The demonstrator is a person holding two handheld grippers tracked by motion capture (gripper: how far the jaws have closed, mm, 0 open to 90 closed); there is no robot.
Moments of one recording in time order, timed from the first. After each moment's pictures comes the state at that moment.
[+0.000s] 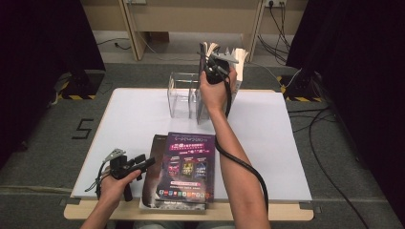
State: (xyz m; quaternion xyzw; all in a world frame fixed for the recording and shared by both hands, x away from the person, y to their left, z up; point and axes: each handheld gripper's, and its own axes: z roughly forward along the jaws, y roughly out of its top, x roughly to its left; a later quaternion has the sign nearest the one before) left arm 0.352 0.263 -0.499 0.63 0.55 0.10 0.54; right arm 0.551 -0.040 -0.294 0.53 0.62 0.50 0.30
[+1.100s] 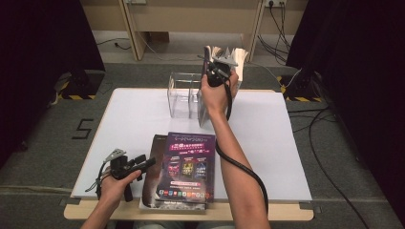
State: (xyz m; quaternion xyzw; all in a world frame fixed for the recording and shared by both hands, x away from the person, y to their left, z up) left arm 0.351 0.261 -0.500 0.63 0.55 0.10 0.54; right arm 0.547 -0.043 -0.302 0.55 0.62 0.46 0.32
